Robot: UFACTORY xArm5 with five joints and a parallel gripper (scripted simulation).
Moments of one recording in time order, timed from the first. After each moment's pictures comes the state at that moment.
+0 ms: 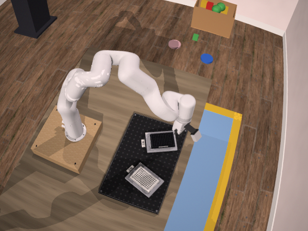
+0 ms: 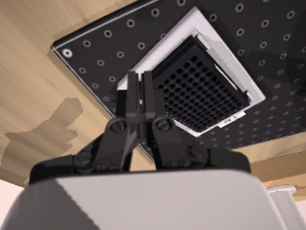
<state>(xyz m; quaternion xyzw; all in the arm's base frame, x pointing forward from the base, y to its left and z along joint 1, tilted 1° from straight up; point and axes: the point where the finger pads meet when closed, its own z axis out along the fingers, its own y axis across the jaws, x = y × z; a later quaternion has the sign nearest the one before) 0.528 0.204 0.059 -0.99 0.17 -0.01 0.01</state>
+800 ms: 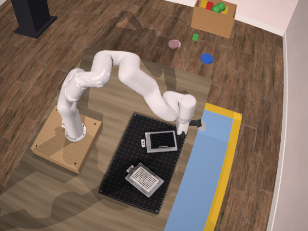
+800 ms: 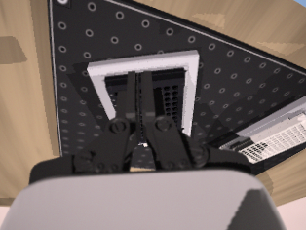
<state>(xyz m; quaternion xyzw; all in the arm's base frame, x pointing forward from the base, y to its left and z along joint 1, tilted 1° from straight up) 0.530 0.205 0.058 -0.98 -0.19 -0.01 0.00</state>
